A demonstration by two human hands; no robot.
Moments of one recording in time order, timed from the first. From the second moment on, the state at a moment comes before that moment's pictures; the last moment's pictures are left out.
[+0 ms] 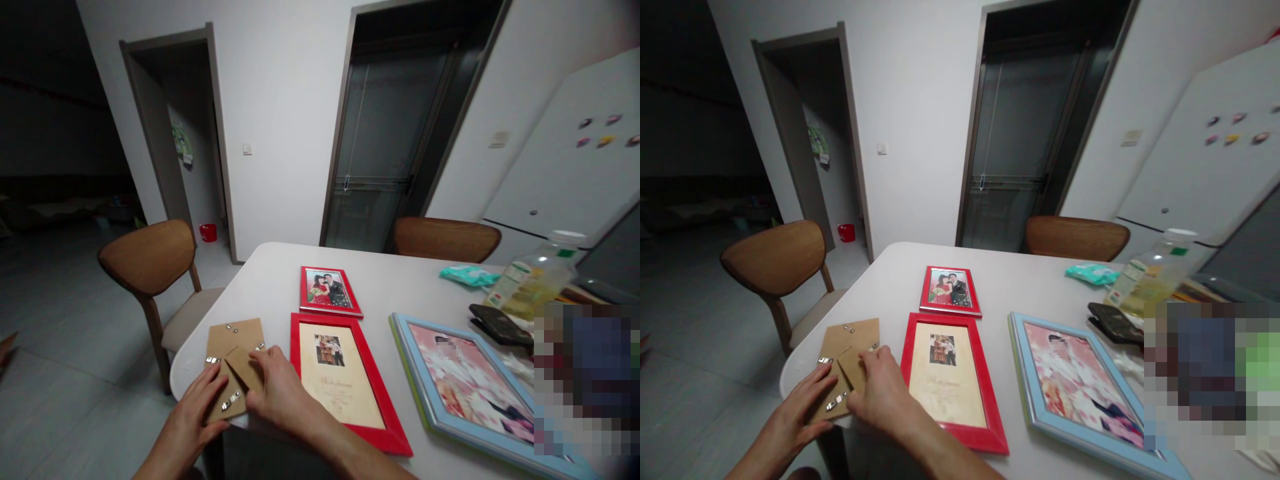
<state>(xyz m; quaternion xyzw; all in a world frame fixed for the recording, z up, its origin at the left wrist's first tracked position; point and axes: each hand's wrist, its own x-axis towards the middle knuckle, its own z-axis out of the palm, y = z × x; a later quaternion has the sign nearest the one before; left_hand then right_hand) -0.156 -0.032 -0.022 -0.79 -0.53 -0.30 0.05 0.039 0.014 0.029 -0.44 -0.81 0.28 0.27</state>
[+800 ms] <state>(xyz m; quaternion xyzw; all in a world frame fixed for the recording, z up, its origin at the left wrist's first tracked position) 0.002 -0.006 0.018 -0.84 -0.48 -0.17 -0.15 0.192 0.000 -0.003 -0.55 -0.79 0.08 0.28</state>
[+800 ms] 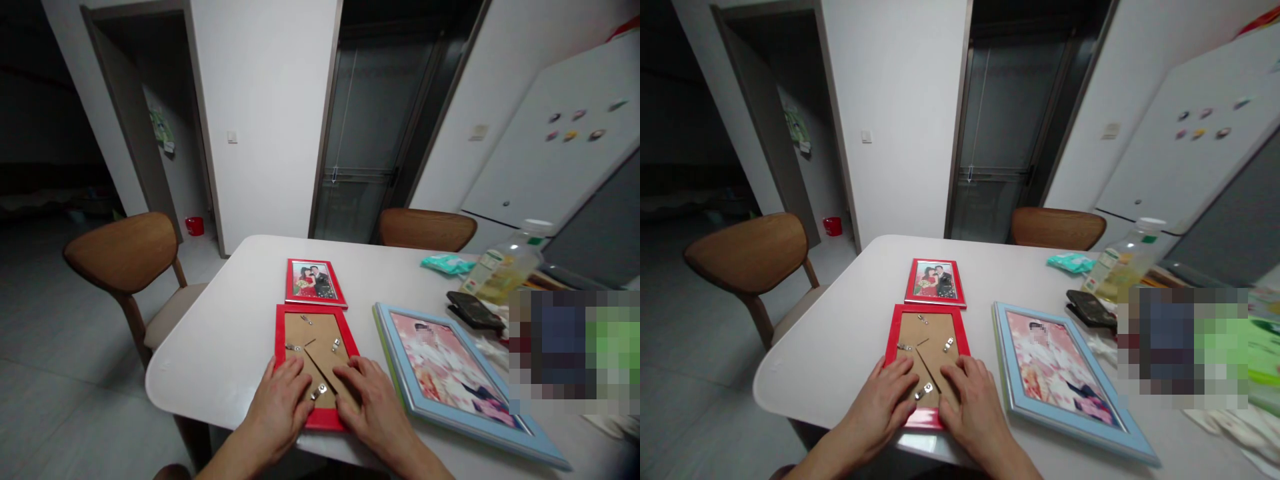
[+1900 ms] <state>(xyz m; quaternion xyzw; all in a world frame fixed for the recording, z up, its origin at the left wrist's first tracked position) -0.015 -0.008 0.002 -0.83 -0.46 -0.24 -0.20 0.187 0.041 0.013 -0.56 -0.81 0.03 0.18</state>
